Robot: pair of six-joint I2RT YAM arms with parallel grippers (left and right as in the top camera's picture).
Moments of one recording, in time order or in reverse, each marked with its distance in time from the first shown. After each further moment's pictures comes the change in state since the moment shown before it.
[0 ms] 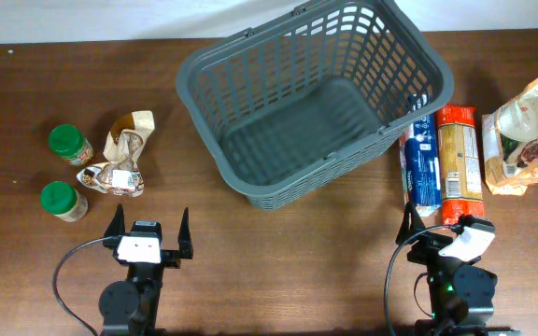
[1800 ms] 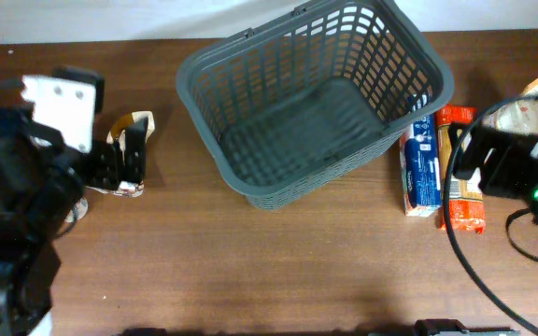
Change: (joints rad) left arm 0.000 1.119 1.752 -1.032 0.031 0.116; right arm -0.002 1.103 1.733 -0.992 -0.172 -0.074
